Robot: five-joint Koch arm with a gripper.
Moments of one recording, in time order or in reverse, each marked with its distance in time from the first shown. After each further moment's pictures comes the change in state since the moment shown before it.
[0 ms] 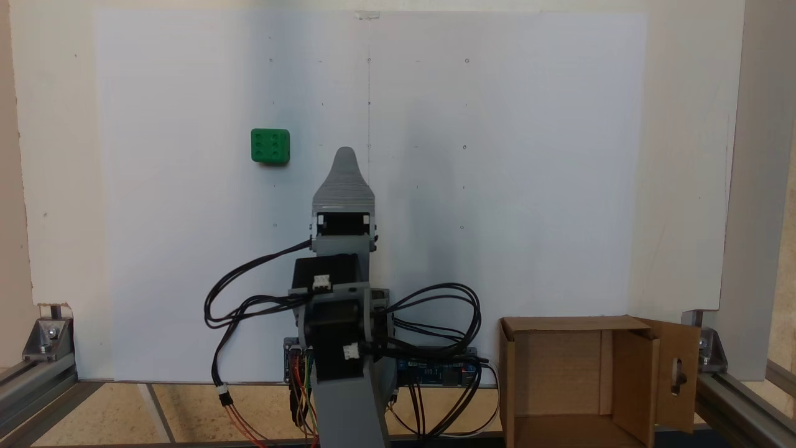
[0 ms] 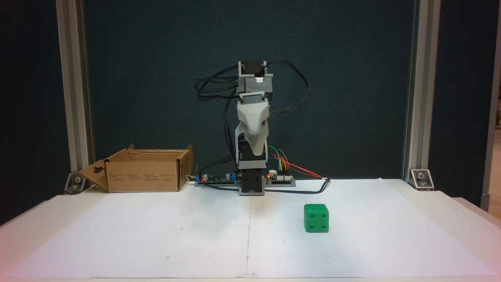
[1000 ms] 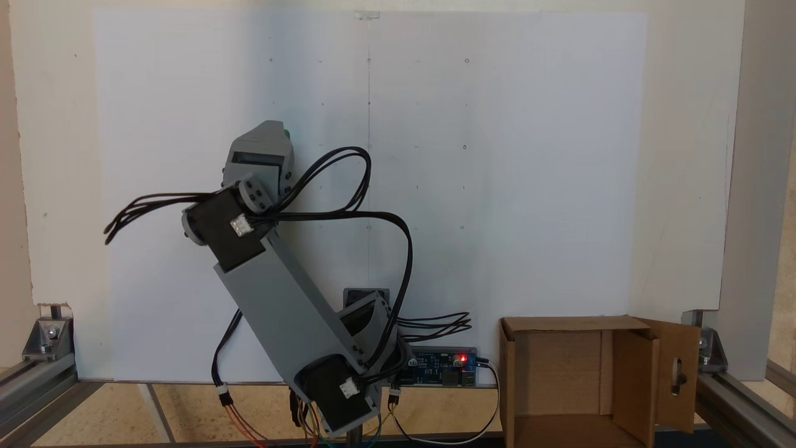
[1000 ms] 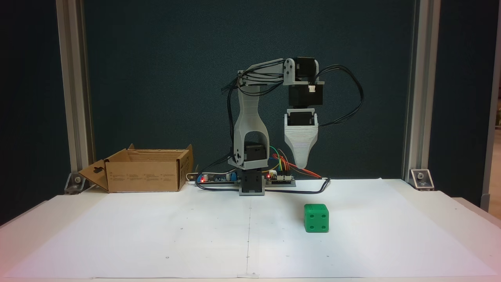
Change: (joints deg) arm -22.5 -36.7 -27.2 17.1 25.8
